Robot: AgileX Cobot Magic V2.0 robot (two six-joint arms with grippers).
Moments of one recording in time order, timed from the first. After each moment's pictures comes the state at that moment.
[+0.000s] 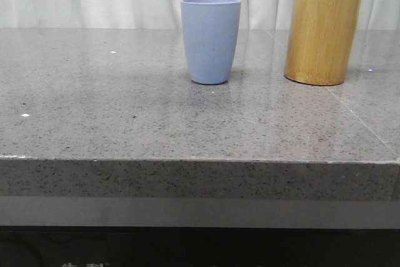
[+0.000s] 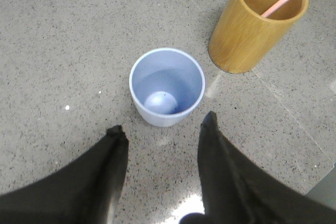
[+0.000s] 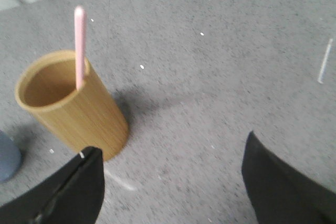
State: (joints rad) left arm -0.56 1.62 -1.89 -0.13 1.15 0.10; right arm -0.13 0.89 -0.95 0.19 0.62 0.12
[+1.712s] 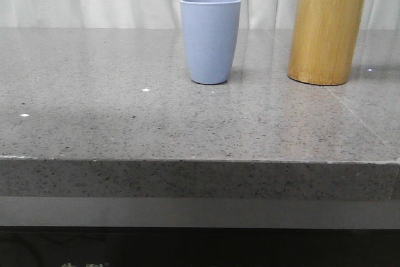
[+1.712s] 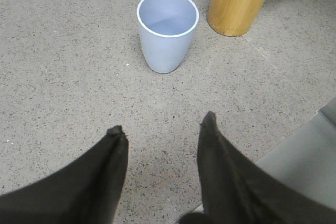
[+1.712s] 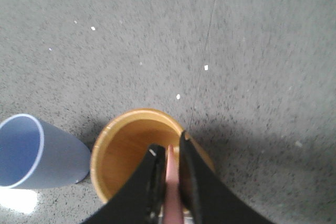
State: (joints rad) left arm -0.56 1.11 -1.31 -0.13 0.95 0.10; right arm -0.13 1.53 -1.61 0.57 0.96 -0.30
